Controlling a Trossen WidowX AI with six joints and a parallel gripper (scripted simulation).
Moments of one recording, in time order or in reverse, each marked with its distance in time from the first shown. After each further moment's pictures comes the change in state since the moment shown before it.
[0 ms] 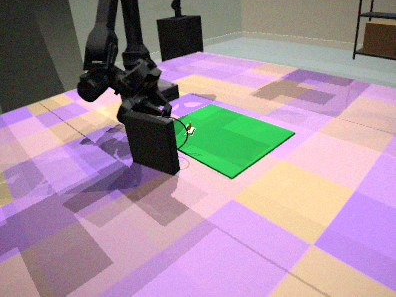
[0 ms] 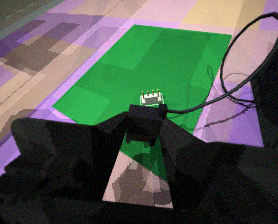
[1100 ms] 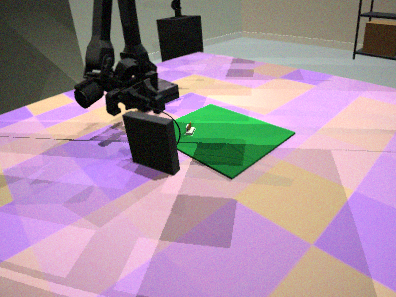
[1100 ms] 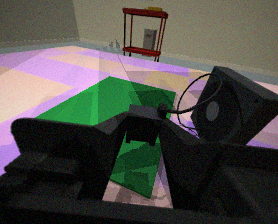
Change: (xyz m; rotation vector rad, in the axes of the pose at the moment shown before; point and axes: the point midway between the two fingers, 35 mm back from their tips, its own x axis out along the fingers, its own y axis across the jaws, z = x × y) arm -0.028 0.000 0.004 -0.150 -0.440 -0.227
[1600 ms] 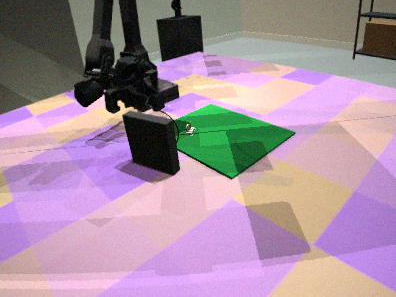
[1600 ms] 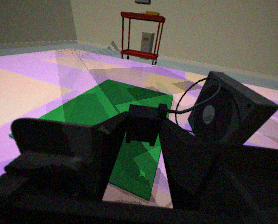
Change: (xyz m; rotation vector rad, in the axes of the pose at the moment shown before) arm -0.002 0.001 0.005 -0.007 -0.020 -0.016
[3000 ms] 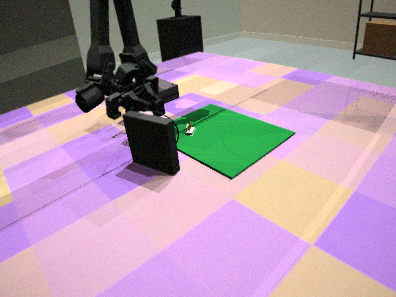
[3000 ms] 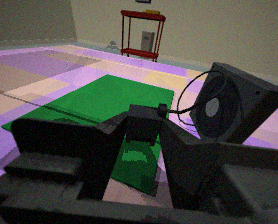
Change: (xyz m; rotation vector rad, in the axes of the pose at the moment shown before) arm 0.003 -0.001 -0.017 -0.008 0.001 -0.001
